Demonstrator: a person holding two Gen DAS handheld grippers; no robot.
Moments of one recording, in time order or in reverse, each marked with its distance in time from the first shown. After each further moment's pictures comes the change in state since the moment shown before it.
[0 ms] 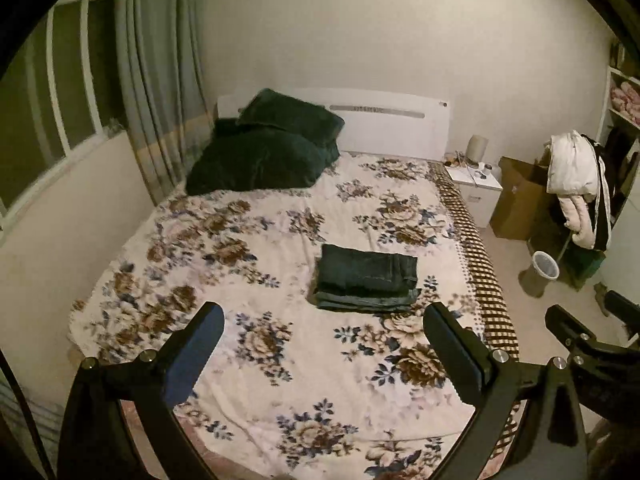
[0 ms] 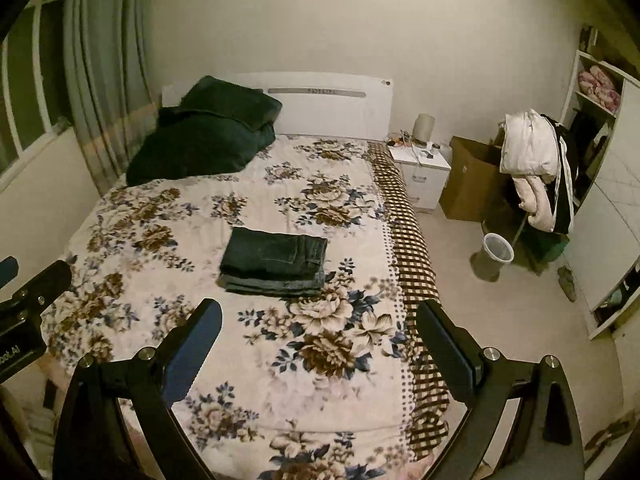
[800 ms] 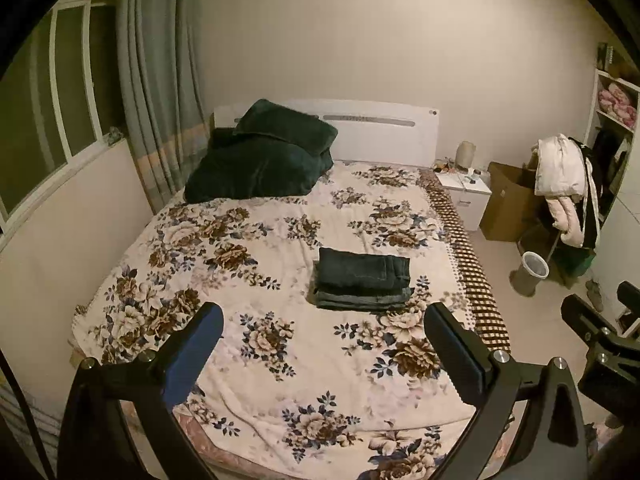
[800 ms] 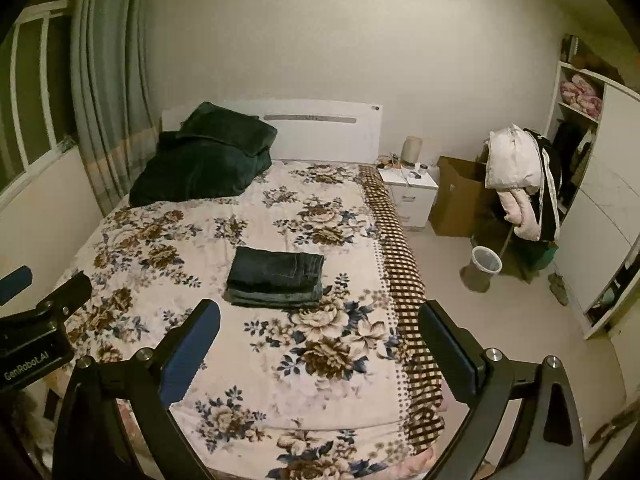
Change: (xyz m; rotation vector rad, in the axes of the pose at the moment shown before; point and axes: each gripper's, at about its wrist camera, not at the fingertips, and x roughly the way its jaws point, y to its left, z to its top) left arm -0.031 0.015 -0.014 0.002 -0.024 -0.037; right arm -0.085 0.016 -0.011 0.014 -0.081 -0.029
